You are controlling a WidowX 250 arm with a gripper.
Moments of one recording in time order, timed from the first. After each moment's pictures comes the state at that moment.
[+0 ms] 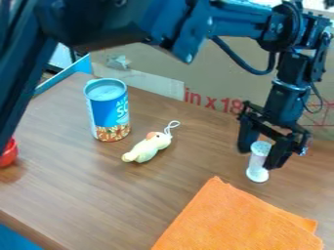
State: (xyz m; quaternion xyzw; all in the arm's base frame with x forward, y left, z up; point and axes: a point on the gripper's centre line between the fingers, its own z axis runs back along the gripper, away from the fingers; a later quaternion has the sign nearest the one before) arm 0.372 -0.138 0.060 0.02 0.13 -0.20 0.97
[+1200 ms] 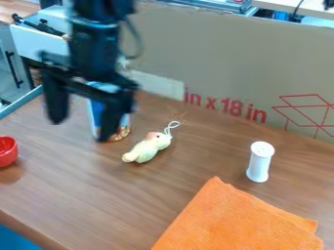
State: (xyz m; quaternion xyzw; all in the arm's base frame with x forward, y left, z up) arm 0.209 0.033 0.153 0.08 0.09 0.12 0.99
